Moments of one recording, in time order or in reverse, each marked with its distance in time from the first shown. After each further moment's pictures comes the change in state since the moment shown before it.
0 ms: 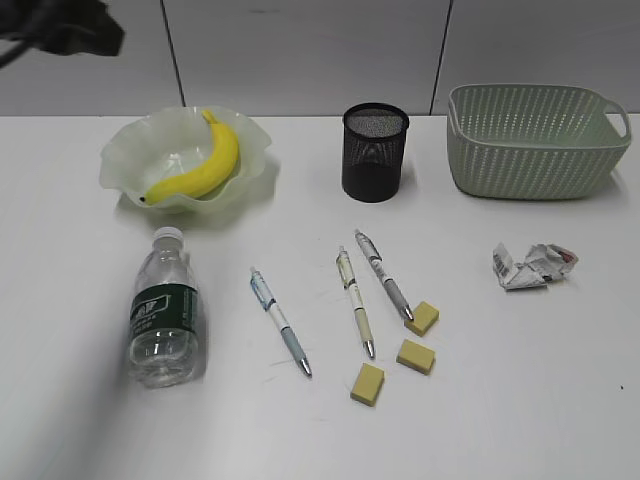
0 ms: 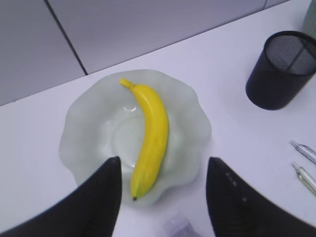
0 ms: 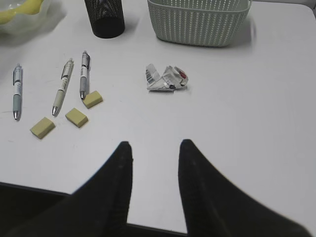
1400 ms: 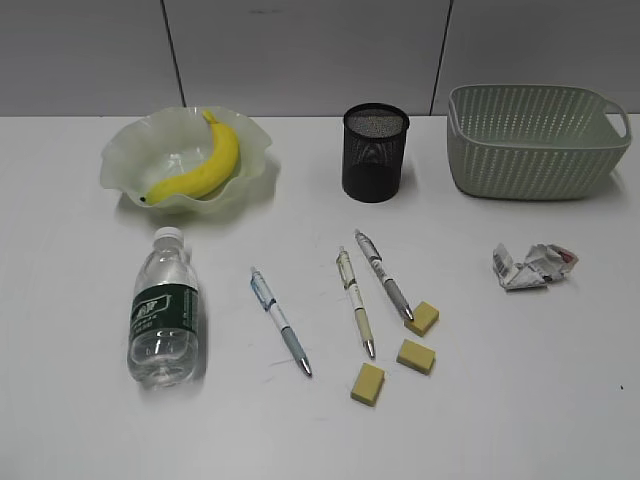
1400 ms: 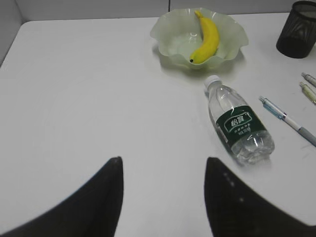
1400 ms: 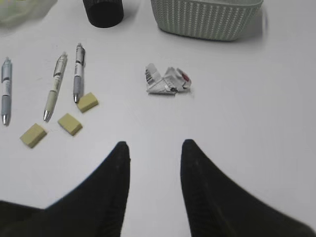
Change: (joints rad) left arm 0.013 -1.454 0.710 0.253 0.524 -0.381; right arm 0.000 0.287 -0.023 0.013 -0.150 -0.036
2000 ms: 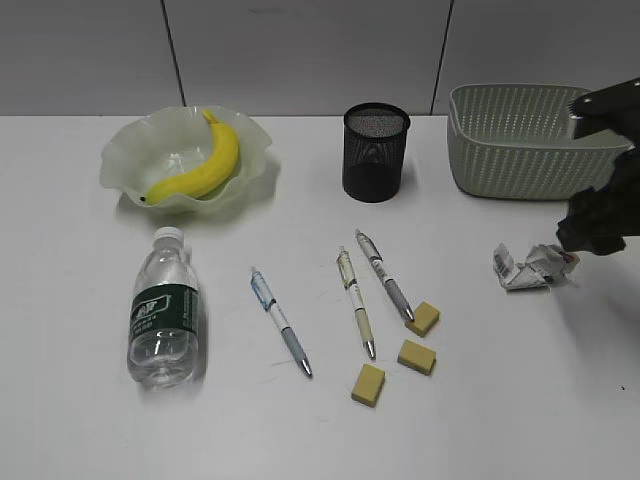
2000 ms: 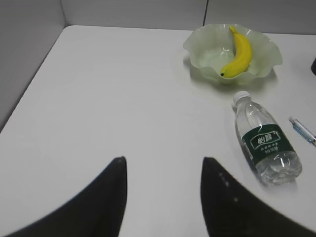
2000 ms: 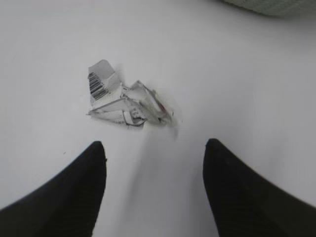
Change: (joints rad) left arm 0.140 -0.048 0.001 0.000 -0.001 0.000; right arm 0.000 1.285 -0.301 -0.148 -0.497 -0.102
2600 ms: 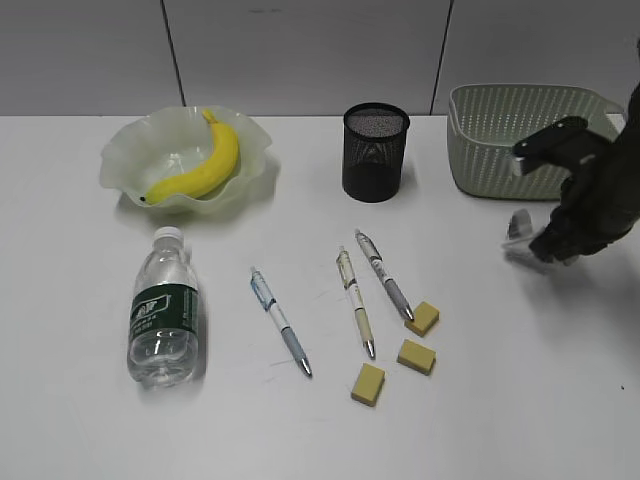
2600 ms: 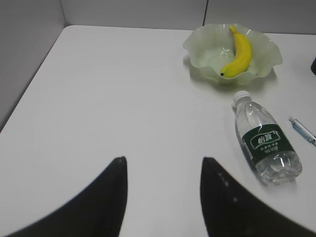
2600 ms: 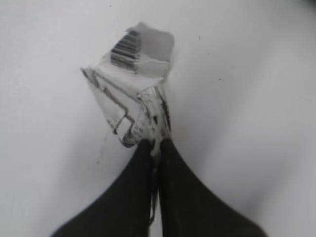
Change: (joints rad) left arm 0.000 0.000 0.000 0.000 0.000 0.000; right arm 0.000 0.328 -0.204 -0.050 0.067 -0.139
